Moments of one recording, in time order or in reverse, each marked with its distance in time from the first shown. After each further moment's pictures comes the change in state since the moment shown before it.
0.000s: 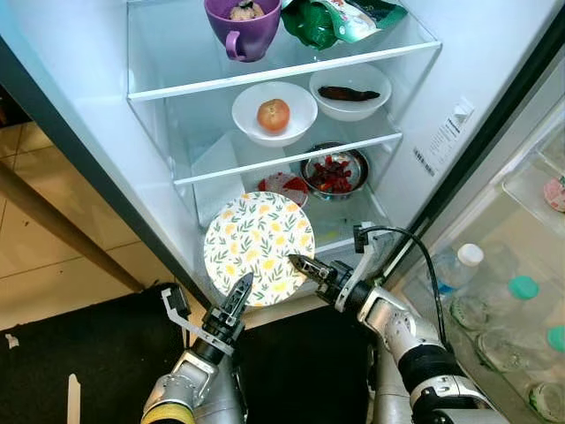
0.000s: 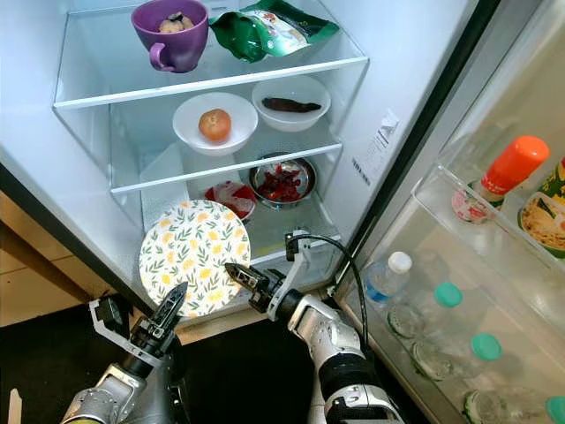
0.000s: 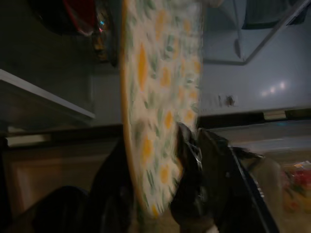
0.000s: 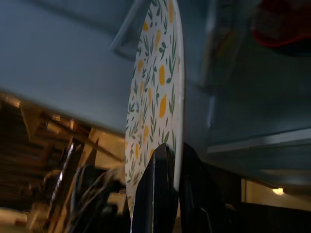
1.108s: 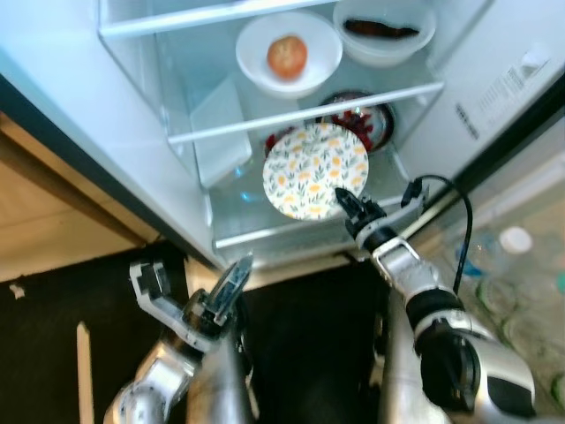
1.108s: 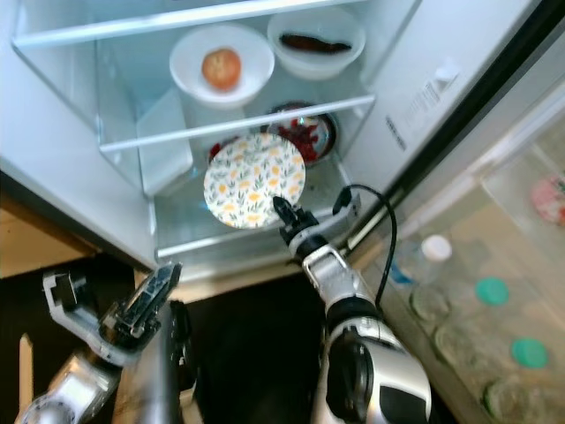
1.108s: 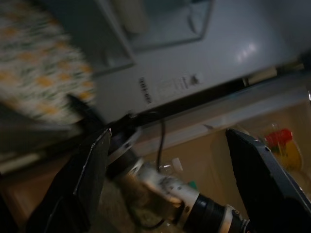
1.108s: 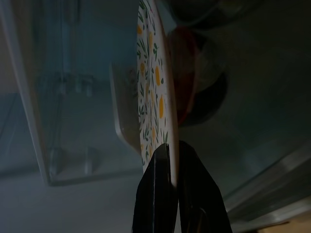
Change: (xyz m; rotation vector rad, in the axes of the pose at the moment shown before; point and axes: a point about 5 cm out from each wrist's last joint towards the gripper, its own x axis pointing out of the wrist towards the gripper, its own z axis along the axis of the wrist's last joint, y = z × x) left arm 0.030 -0.128 0.008 0.356 0.149 -0.322; right arm 0.022 0.000 0.087 0.271 -0.410 -0.135
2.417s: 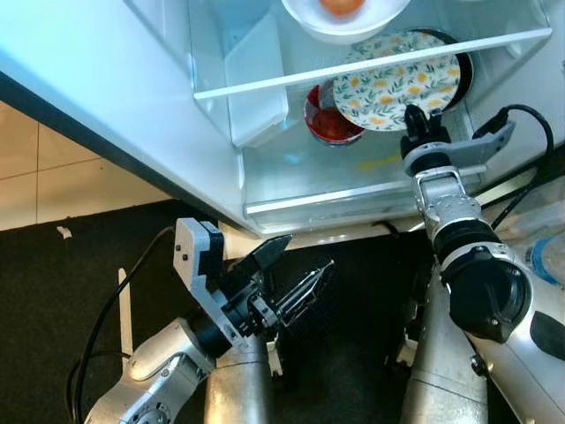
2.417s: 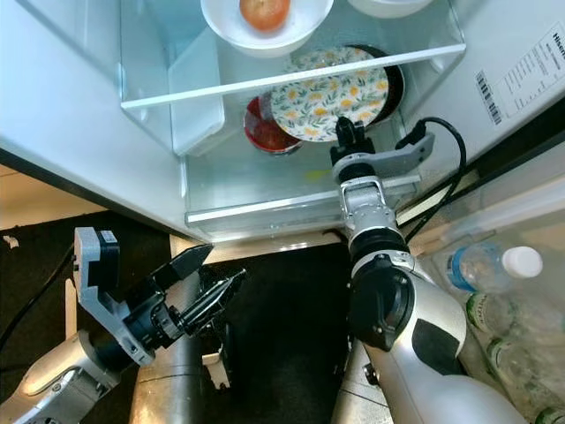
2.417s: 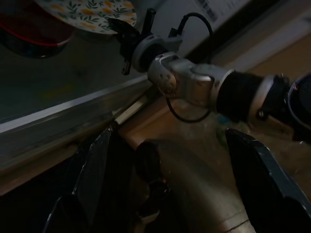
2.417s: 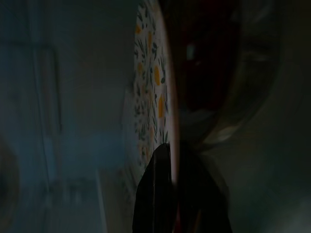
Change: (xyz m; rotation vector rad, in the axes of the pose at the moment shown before) left arm 0.027 -0.065 -0.009 0.533 0.362 0.109; right arm 0.021 0.052 0.114 0.078 -0.493 -0.040
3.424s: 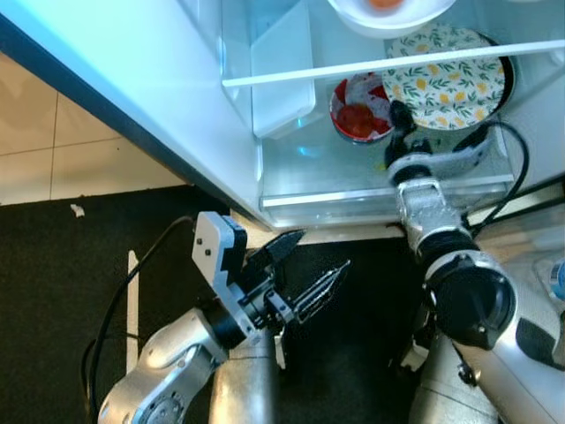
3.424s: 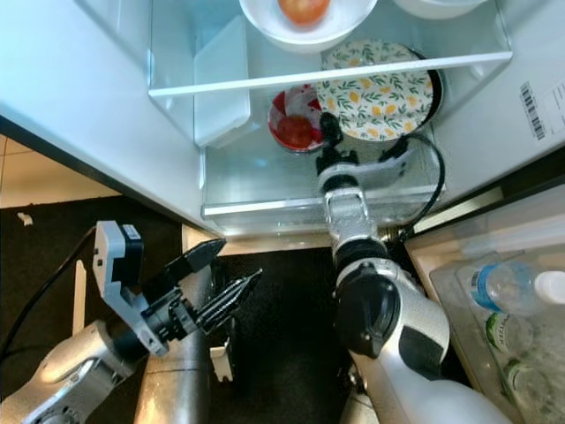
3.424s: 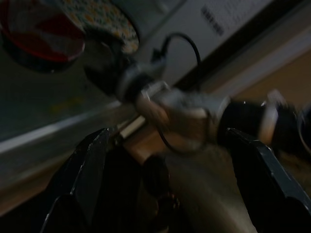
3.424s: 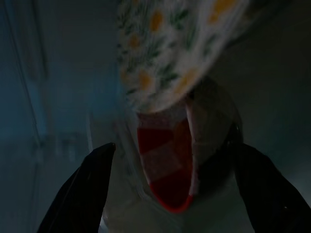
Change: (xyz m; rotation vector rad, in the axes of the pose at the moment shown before) left arm 0.026 0.005 -0.003 0.039 -0.025 -0.048; right arm -0.020 -0.023 -0.034 -0.011 0.118 0.029
